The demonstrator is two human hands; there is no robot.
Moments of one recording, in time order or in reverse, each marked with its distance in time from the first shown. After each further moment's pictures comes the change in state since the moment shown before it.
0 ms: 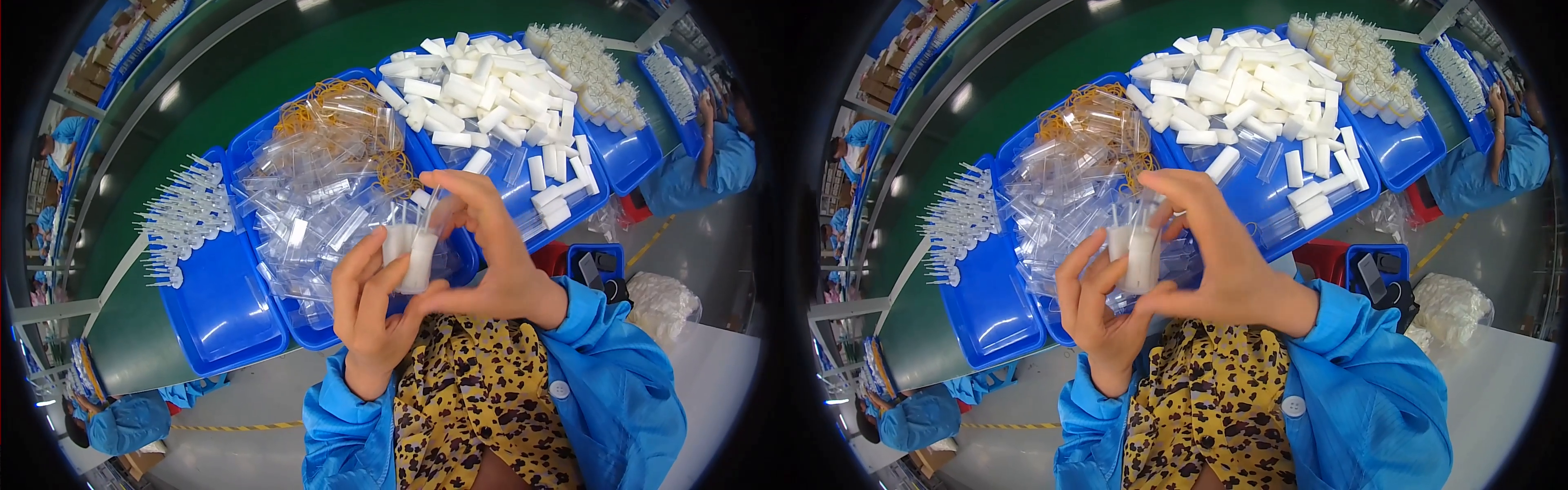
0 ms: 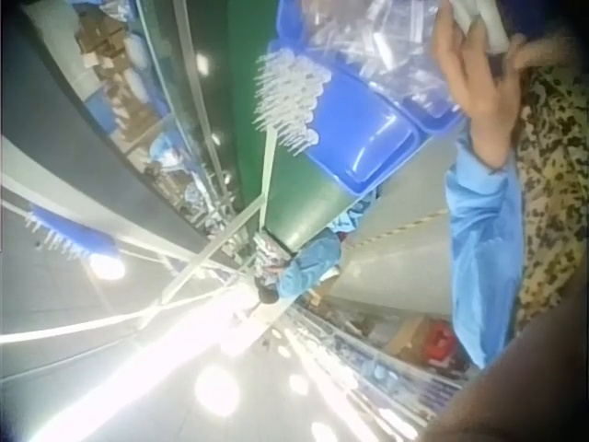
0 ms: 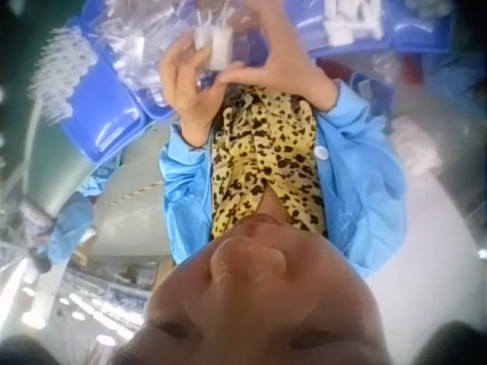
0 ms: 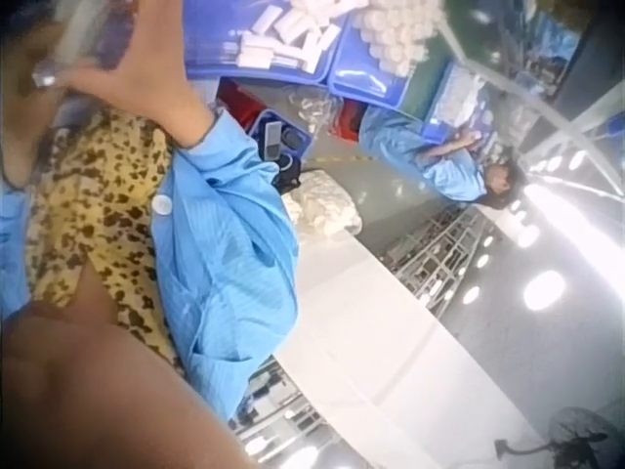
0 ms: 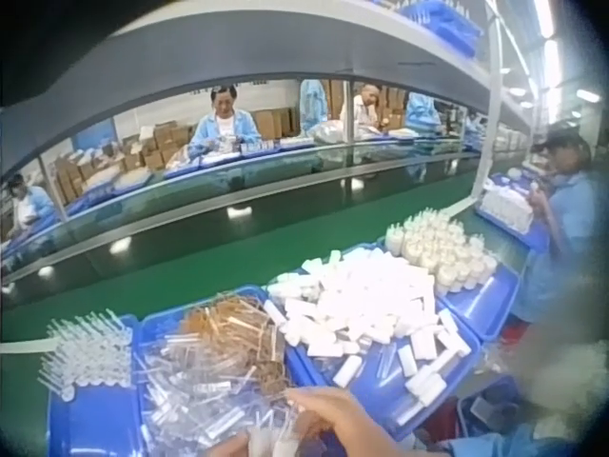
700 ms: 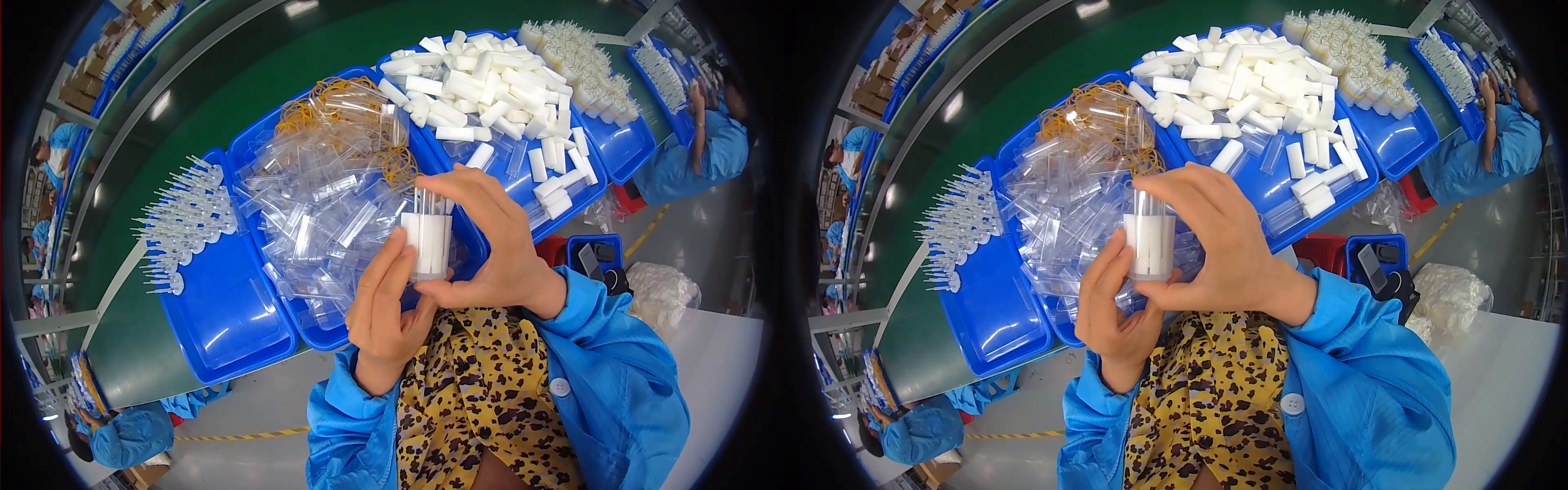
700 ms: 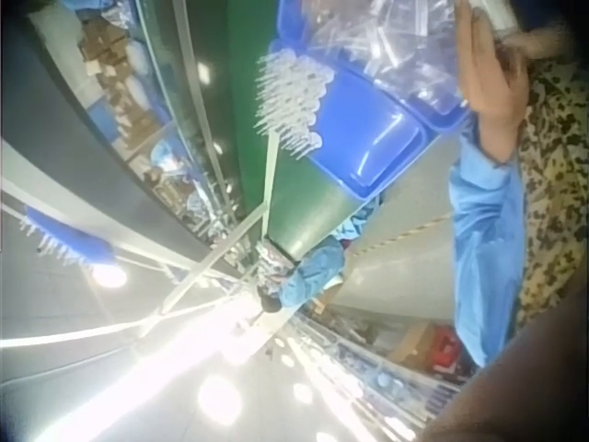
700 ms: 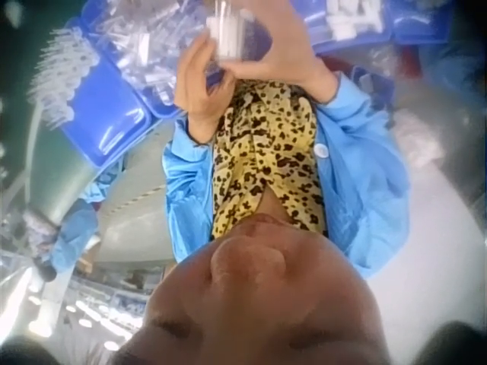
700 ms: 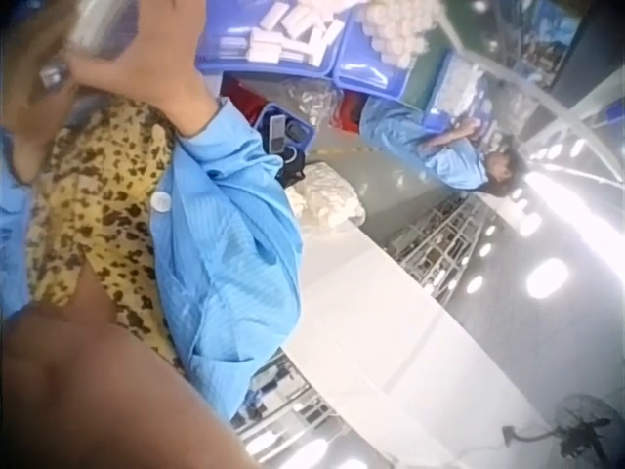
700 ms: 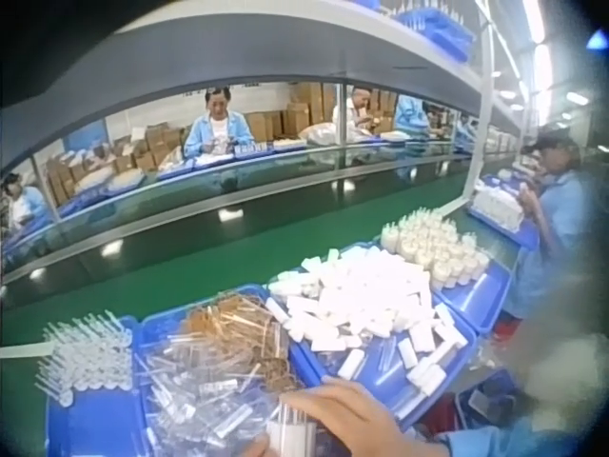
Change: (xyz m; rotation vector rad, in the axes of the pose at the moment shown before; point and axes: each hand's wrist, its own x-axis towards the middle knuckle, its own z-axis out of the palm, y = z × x) left_hand -0.010 -0.010 0.002 0.038 0.105 0.097; right_hand 0.010 -0.010 0.007 -0.626 0.008 -0.194
